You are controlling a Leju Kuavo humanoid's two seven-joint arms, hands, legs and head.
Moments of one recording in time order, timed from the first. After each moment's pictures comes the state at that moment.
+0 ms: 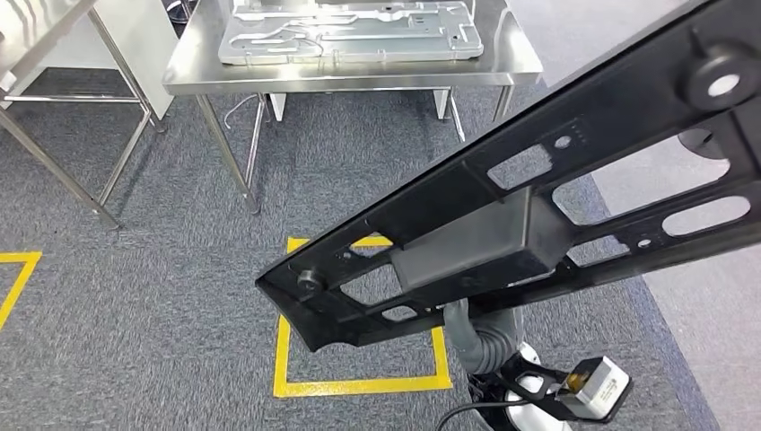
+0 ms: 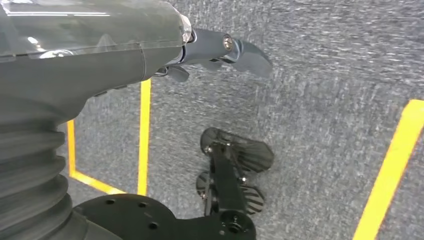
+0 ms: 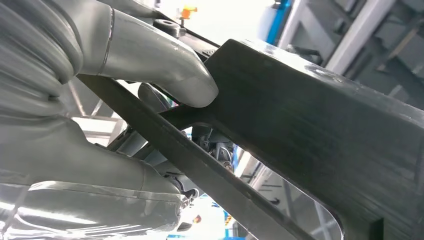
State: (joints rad) left arm -0.06 0.08 -0.52 -0.16 0.84 0.10 -0.23; right arm -0.10 -0.06 0.49 -1.87 -0.04 0.05 -0.70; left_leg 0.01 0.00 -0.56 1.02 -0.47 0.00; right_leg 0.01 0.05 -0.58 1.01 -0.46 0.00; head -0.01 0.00
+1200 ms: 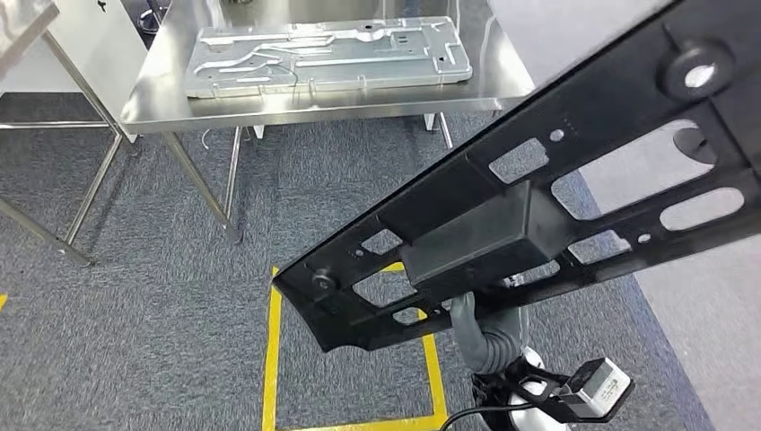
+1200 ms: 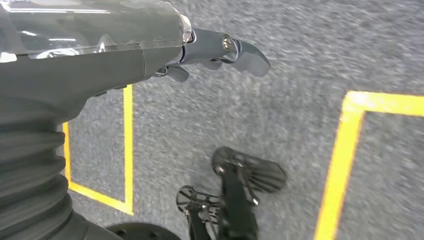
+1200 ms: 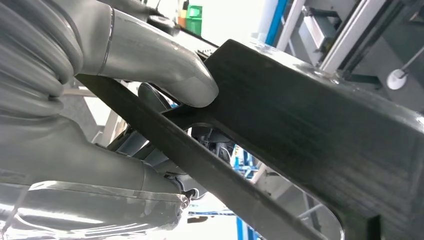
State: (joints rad) left arm -0.05 0.10 -0.55 -0.16 0.84 0.09 -0.23; right arm -0.07 -0.06 0.46 -1.86 -0.03 0.02 -0.70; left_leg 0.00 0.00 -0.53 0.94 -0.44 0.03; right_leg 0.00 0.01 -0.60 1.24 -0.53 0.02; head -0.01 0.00
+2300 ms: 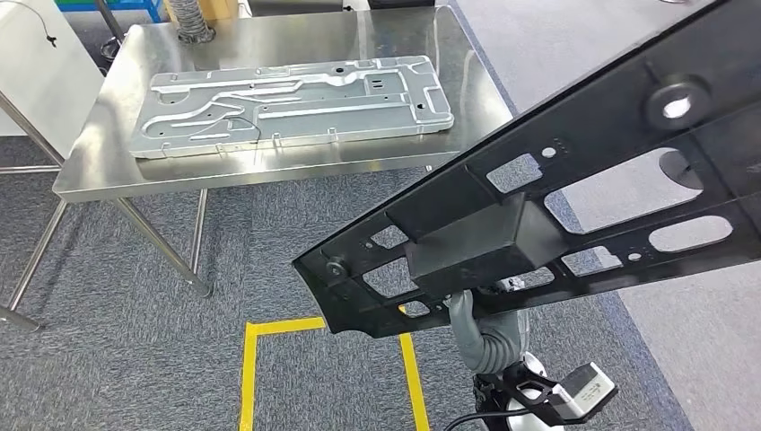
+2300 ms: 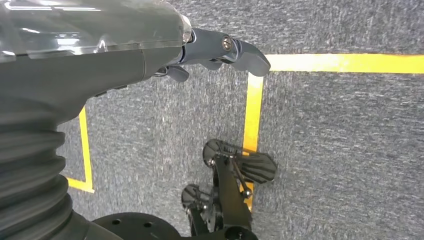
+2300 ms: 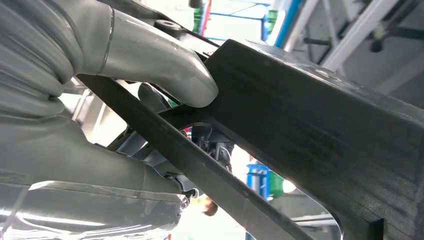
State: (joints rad) left arm -0.06 0.09 -0.55 -0.15 0.86 0.09 -0.24; right arm -0.04 -0.05 0.44 -1.84 0.05 -0.07 -0.69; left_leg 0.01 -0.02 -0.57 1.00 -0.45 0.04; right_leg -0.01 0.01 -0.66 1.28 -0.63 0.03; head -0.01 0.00
